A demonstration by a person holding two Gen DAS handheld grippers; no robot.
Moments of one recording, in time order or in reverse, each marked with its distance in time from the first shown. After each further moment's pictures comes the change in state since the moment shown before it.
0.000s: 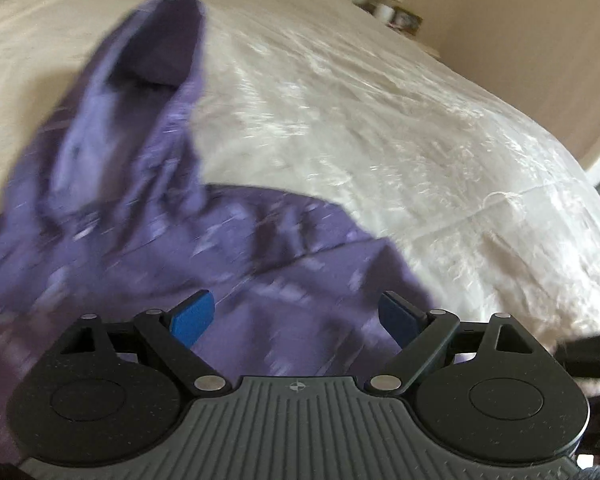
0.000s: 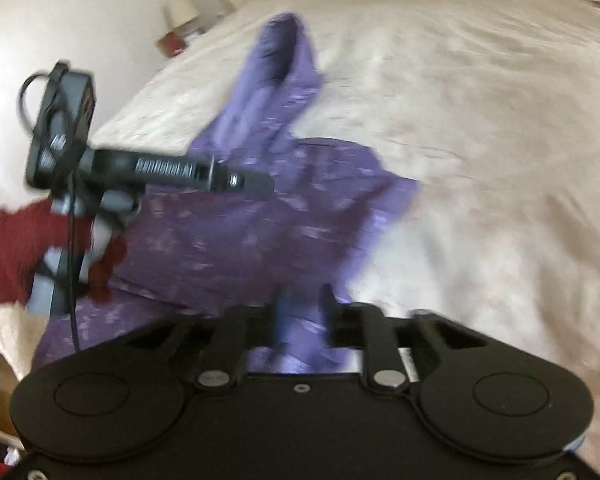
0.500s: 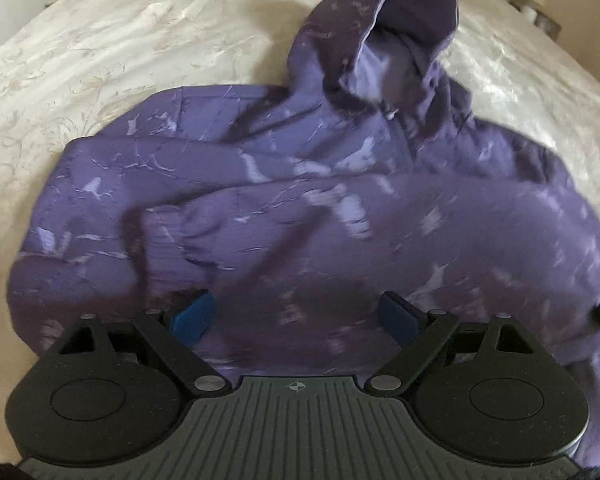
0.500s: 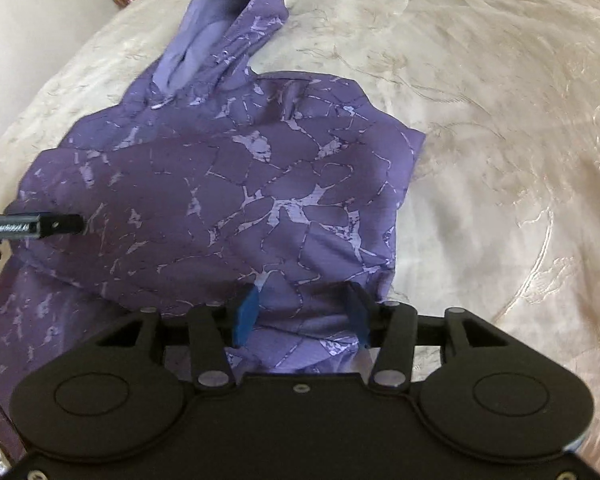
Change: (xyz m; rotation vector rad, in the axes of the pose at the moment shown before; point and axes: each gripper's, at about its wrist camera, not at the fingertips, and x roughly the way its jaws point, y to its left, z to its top) left arm -0.042 0.133 -0.070 -0.161 0.081 0.344; right arm 0.070 -0.003 -0.002 0.030 0.158 -0.176
